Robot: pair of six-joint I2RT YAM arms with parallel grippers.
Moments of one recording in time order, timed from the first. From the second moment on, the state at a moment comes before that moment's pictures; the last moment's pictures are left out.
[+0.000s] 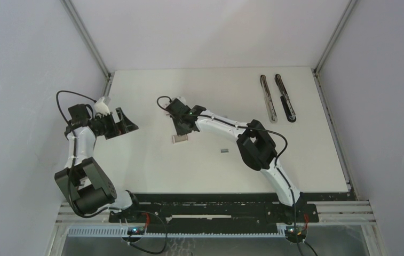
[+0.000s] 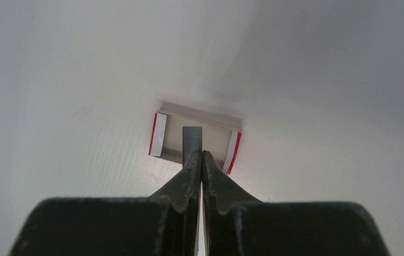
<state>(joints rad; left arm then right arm) 0.49 1.37 0.99 -0.63 0.76 0.11 0.91 2.30 1.97 -0.66 0.16 0.48</state>
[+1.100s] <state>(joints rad) 0.49 1.38 0.99 -0.62 0.76 0.12 0.92 2.38 2.01 -0.70 0.23 0.50</state>
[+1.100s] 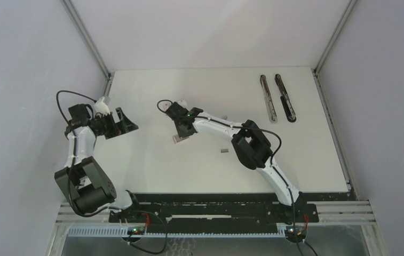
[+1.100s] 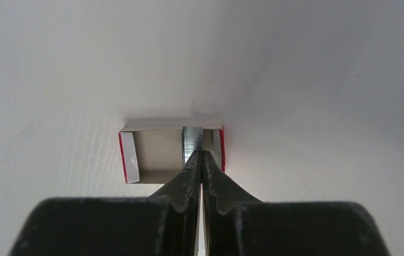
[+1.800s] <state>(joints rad) 0.49 1.39 0.99 -0.62 0.76 0.12 0.92 2.39 2.02 -0.71 0.22 0.47</state>
